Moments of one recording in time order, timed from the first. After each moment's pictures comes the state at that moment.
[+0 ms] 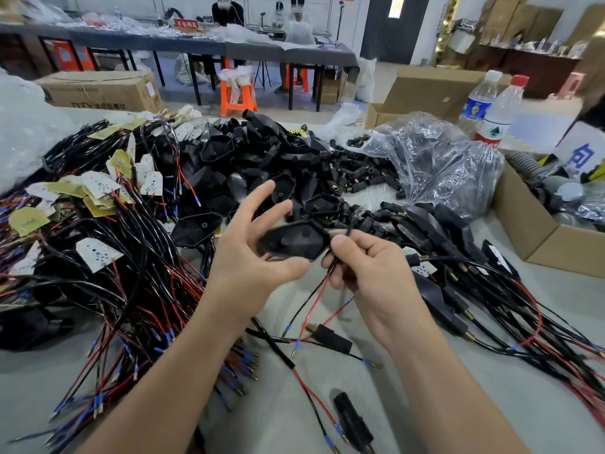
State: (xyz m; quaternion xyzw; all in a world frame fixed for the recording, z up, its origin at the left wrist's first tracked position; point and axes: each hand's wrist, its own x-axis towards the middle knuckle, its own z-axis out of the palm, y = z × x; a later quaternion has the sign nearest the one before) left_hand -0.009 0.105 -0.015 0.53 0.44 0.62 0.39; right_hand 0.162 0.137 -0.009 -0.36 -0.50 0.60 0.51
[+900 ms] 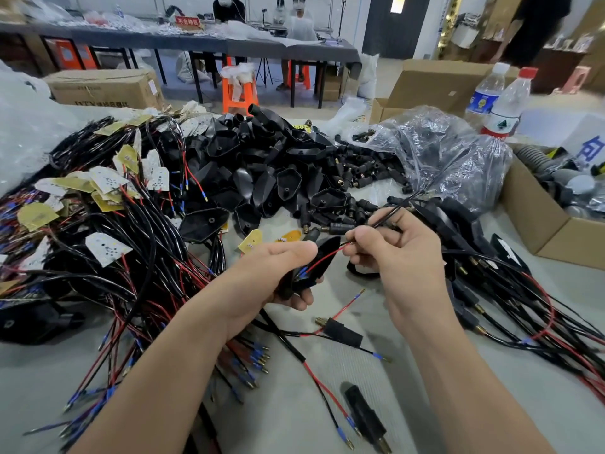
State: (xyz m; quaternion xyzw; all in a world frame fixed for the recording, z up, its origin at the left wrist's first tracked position) left_hand -0.014 0.100 -0.007 0.50 0.50 0.41 0.58; right_hand 0.176 0.133 -0.002 -0.40 -0.52 0.50 0.56
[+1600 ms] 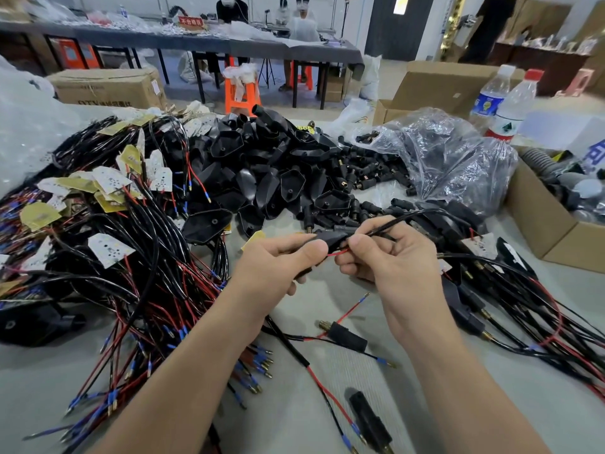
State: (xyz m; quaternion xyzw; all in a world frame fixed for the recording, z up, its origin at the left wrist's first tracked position) left_hand -0.001 0.105 -0.015 0.46 0.53 0.53 0.47; right_hand 0.167 0.131 -0.005 -0.36 -0.51 0.55 0.55
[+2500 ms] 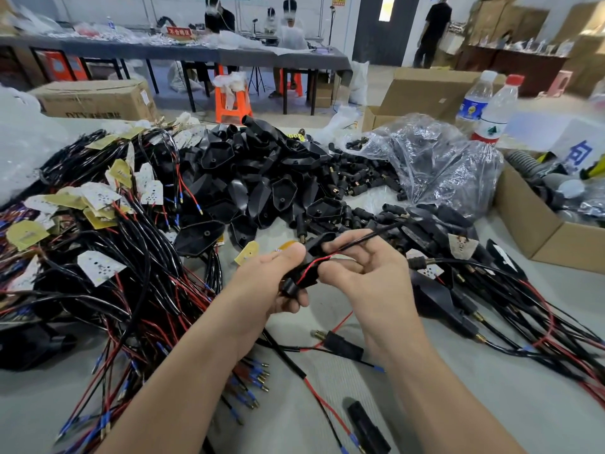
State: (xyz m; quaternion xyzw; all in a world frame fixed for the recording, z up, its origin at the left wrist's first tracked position) left_hand -0.007 0.107 -0.014 0.42 0.52 0.48 0.57; right_hand 0.149 0.124 -0.017 -0.37 -0.51 0.52 0.57
